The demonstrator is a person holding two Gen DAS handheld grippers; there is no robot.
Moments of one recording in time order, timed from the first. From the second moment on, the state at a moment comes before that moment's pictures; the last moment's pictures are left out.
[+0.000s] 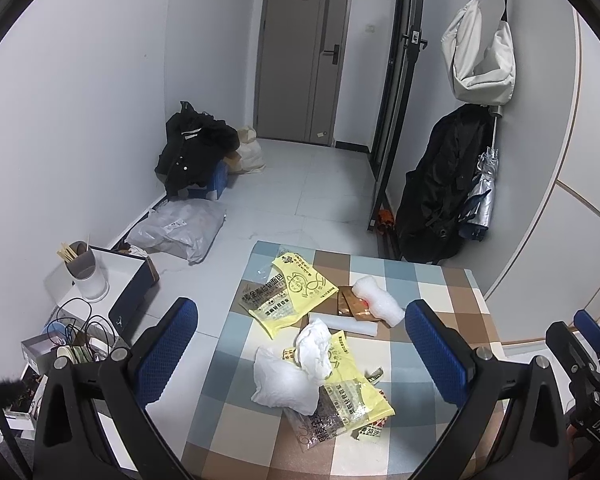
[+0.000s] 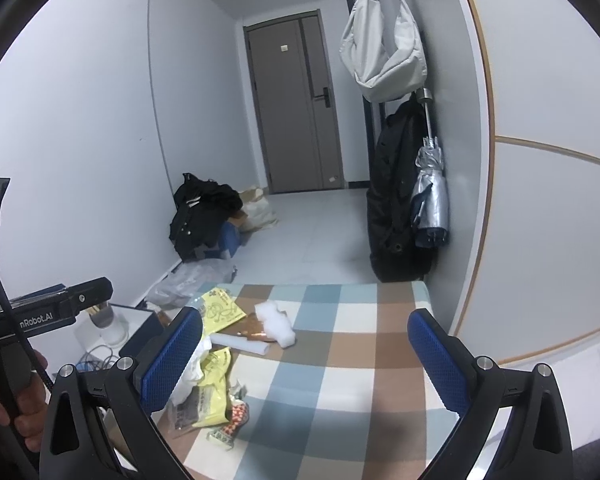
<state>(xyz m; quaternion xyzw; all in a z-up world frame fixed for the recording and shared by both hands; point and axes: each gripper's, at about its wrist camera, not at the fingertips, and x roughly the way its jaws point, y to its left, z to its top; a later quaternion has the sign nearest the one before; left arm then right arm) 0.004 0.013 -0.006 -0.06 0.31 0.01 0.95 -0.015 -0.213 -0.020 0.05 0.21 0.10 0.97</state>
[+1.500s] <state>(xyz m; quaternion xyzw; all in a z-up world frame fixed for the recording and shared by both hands) 0.020 0.047 -0.011 -0.12 0.33 0.00 0.94 0.005 -0.193 -0.034 0.03 0.25 0.14 0.96</state>
